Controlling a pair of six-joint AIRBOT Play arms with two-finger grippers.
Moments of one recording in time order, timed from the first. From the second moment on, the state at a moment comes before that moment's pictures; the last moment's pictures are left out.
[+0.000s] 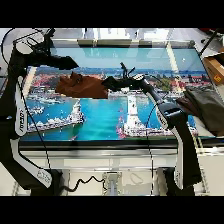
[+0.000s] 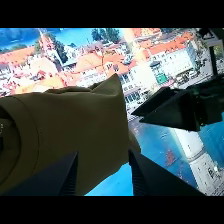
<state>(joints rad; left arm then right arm) 0.06 -1.83 1.99 0.81 -1.27 -1.05 0.26 -2.28 2.04 -0.36 1.00 1.21</state>
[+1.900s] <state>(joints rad) 0.06 -1.83 1.99 0.81 -1.29 -1.05 0.43 -2.33 2.05 -0.27 0.86 1.17</state>
